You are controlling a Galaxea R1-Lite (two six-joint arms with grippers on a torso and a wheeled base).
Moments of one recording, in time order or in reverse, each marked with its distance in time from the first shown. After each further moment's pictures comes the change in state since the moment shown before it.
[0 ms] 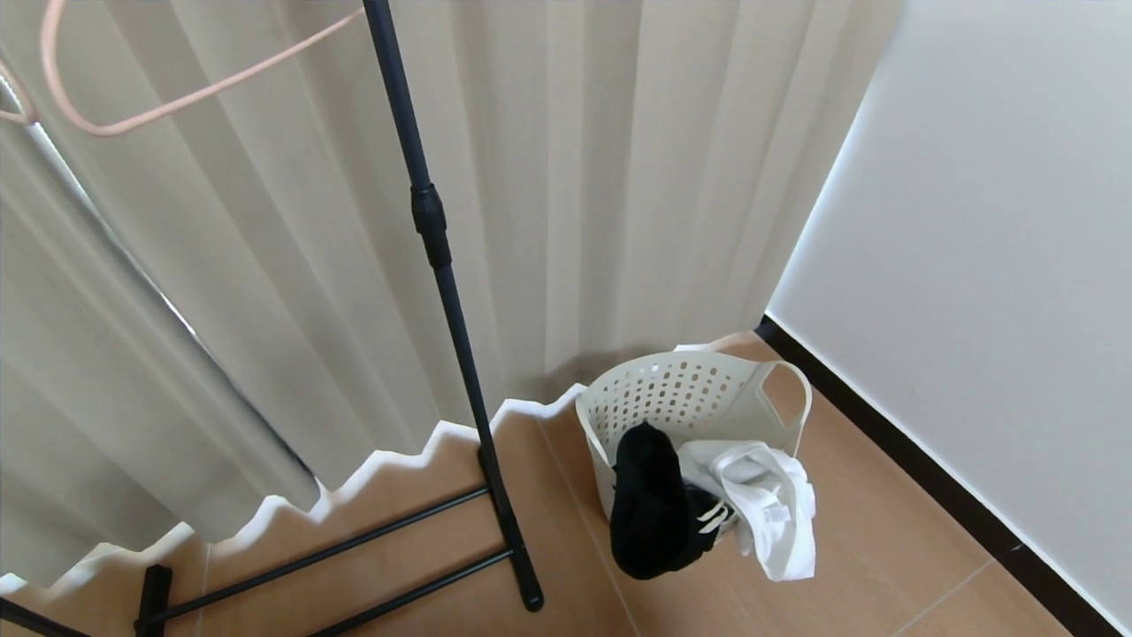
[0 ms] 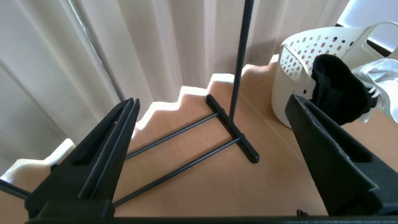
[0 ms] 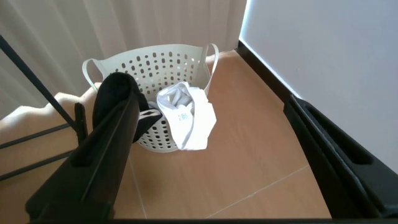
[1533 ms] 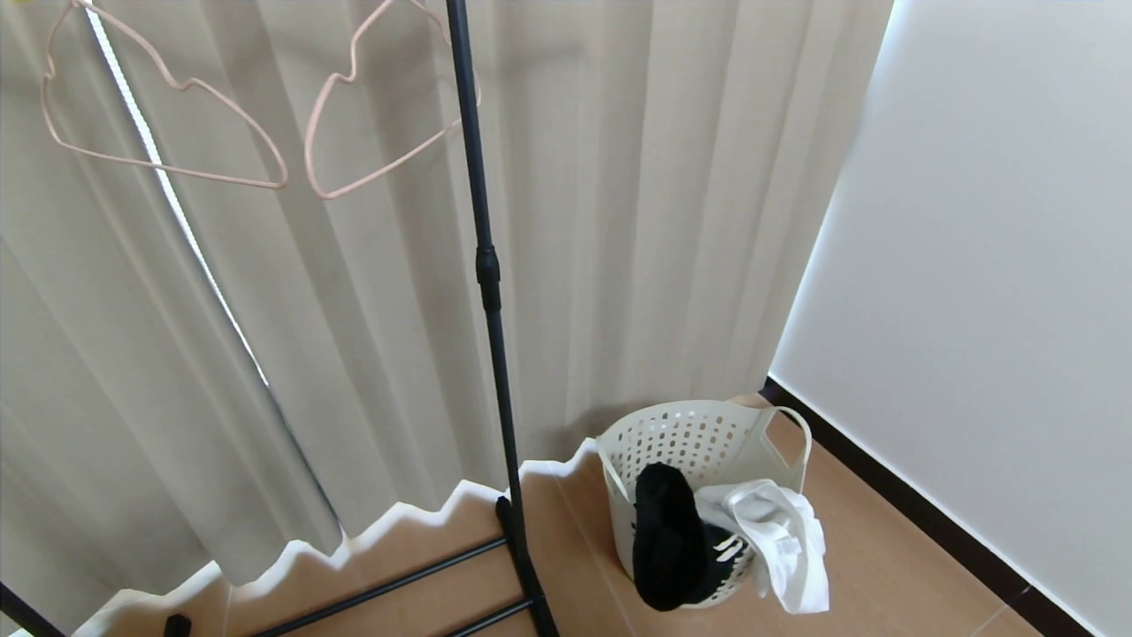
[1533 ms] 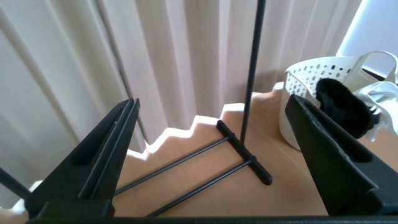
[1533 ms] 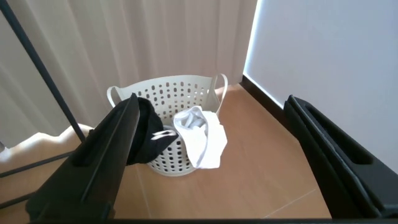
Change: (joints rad) left arm 0.000 0.000 0.001 0.000 0.000 0.009; right arm 0.000 0.000 0.000 0.000 0.000 -0.003
